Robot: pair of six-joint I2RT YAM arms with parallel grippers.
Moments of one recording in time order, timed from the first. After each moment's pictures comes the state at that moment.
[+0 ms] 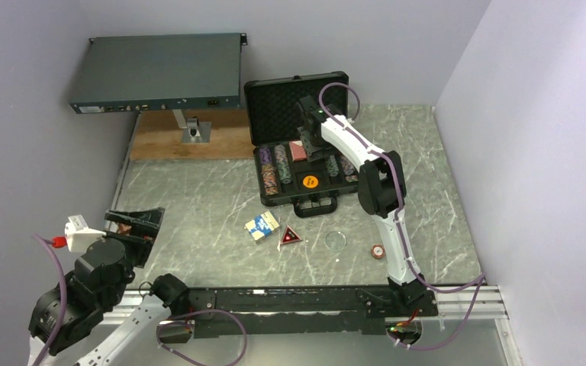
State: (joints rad) left arm -0.60 0.25 1.02 -1.23 -0.63 -1.38; right arm 0.49 2.34 2.15 -1.05 0.31 1.76
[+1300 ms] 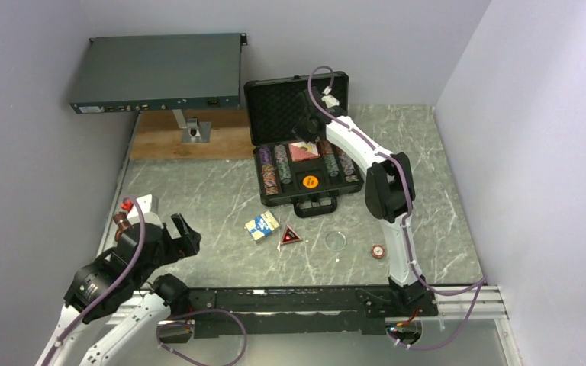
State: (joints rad) left arm -0.60 0.33 0.85 -1.21 -0.37 -0.74; right arm 0.49 2.22 2.03 -0.67 0.19 1.01
